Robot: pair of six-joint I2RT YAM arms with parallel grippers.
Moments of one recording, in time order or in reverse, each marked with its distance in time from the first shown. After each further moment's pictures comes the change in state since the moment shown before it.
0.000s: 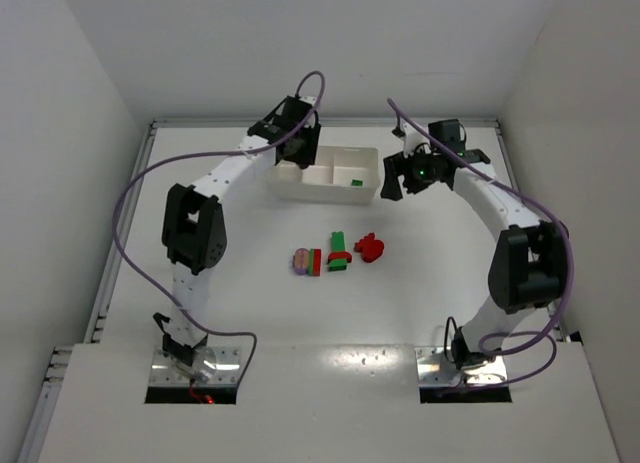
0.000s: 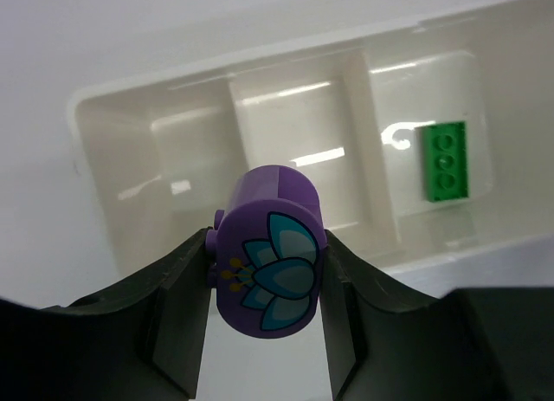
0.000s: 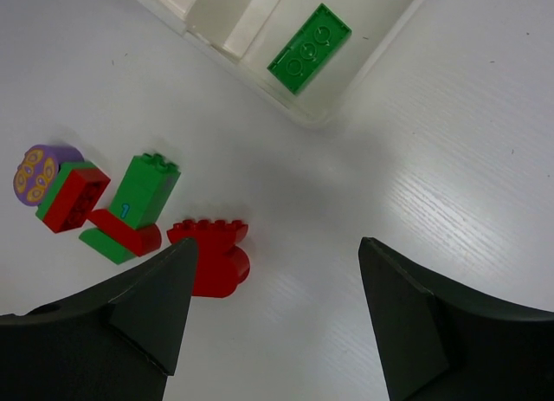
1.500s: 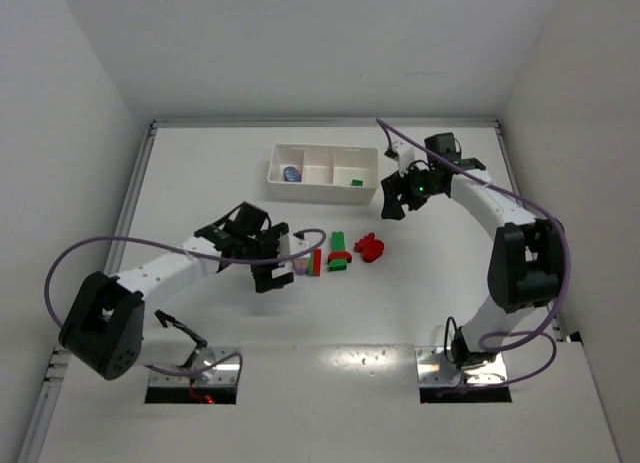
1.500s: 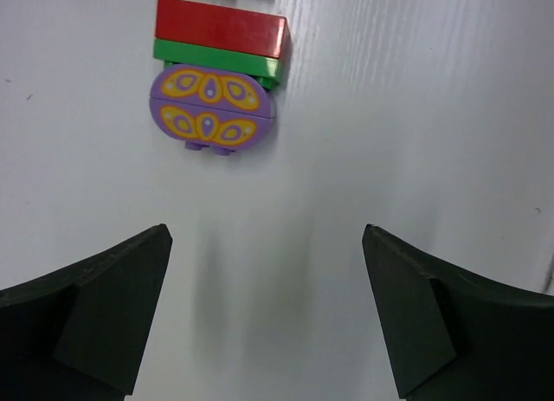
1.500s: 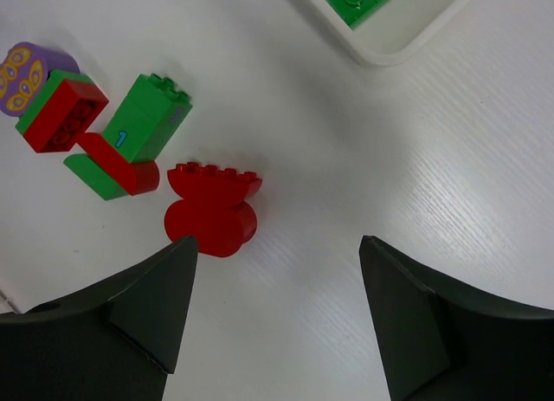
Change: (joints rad) left arm -0.047 -0.788 -1.129 0.076 0.567 0.990; right arm 0.000 0.008 -0.089 -0.051 -0.082 -0.189
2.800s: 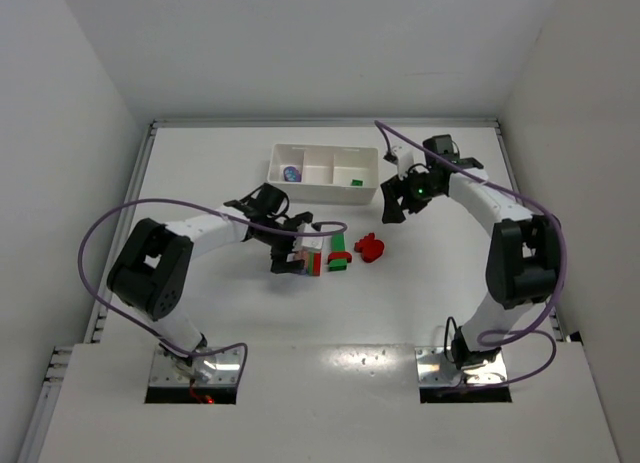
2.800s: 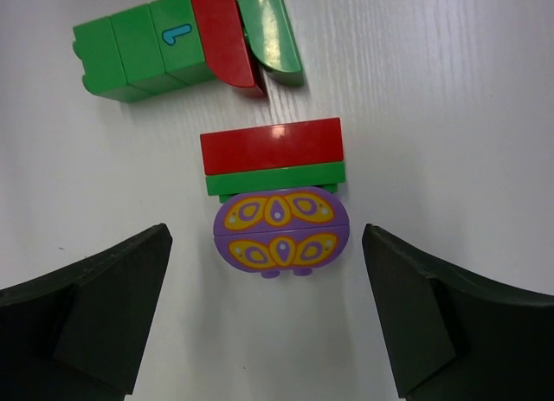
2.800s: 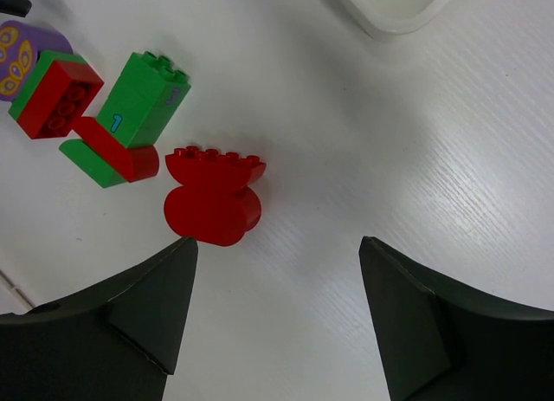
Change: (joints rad) left arm 0.027 0.367 0.168 0.103 0.227 0.308; right arm 0.000 0.025 0.007 -0.048 0.008 -0.003
